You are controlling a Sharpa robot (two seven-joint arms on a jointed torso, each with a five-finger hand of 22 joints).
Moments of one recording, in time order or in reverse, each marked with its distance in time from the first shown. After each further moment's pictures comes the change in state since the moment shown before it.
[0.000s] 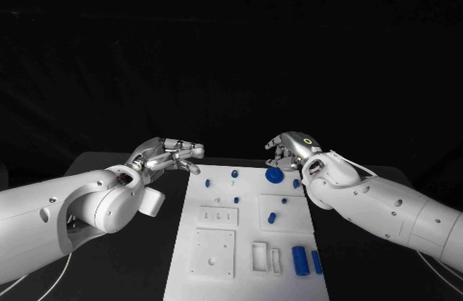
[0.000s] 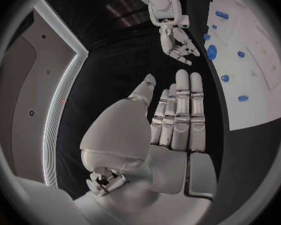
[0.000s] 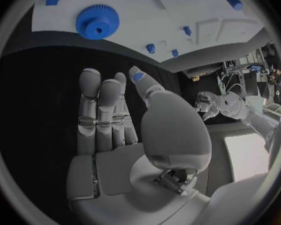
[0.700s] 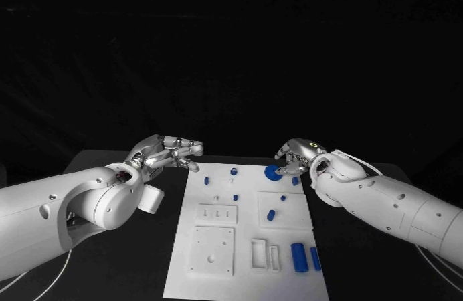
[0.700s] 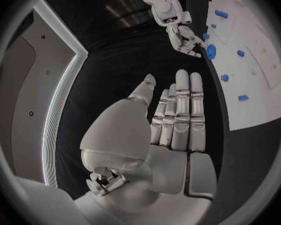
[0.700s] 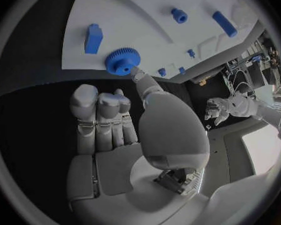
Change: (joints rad) left arm 0.000 0.004 -0.001 -0.011 -0.001 0.005 0.000; left_hand 0.000 0.000 0.000 0.000 0.000 0.000 0.000 0.000 0.000 0.000 0.000 0.000 0.000 0.000 0.000 0.000 0.000 0.000 0.000 0.000 0.000 0.000; right arm -0.009 0.009 0.010 -0.103 0.078 0.180 0.014; right_hand -0.001 0.011 -0.117 0.004 0.064 -0.040 0.006 0.000 0.000 -0.057 0.012 0.526 0.588 -0.005 0.017 0.092 0.342 -0.007 0.001 0.017 0.256 0.259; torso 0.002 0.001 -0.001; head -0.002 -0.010
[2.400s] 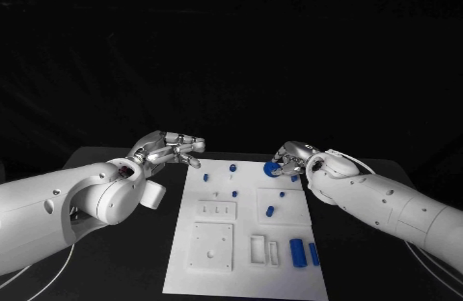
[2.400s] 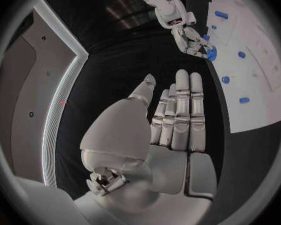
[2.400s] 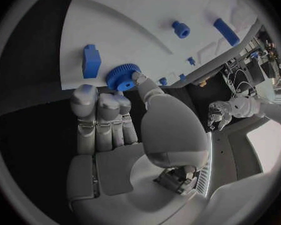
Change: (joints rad) left arm 0.000 0.018 -0.001 -0.018 -0.011 0.010 -0.001; left_hand 0.000 0.000 0.000 0.000 0.000 0.000 0.000 0.000 0.000 0.000 0.000 0.000 0.000 0.000 0.000 0.000 0.000 0.000 0.000 0.000 0.000 -0.001; right arm -0.009 0.056 0.003 -0.088 0.026 0.067 0.027; right_hand -0.013 0.023 0.073 -0.039 0.017 0.022 -0.004 -0.006 -0.002 0.007 0.000 0.016 0.019 0.004 0.003 0.004 0.041 0.000 0.000 0.000 -0.018 -0.001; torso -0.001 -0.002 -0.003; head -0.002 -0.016
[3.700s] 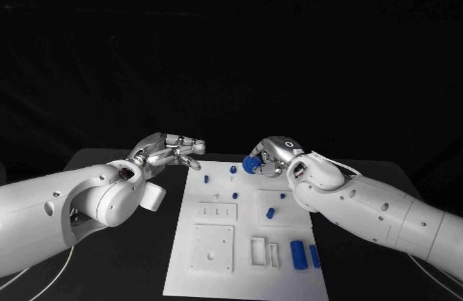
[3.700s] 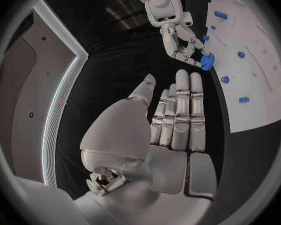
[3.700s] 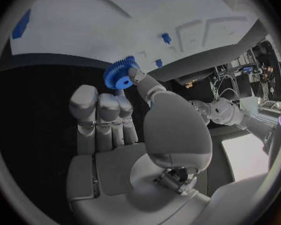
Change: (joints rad) left arm 0.000 -0.001 0.000 0.001 -0.004 0.003 -0.001; left_hand 0.000 0.000 0.000 0.000 0.000 0.000 0.000 0.000 0.000 0.000 0.000 0.000 0.000 0.000 0.000 0.000 0.000 0.000 0.000 0.000 0.000 -0.001; right arm -0.011 -0.018 -0.005 0.272 -0.204 -0.146 -0.102; right_hand -0.035 -0.020 0.172 -0.015 -0.075 0.089 -0.024 0.000 0.003 0.027 -0.016 0.027 0.026 0.008 -0.004 0.003 0.006 -0.001 0.000 0.000 0.039 0.000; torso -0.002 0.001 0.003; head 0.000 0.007
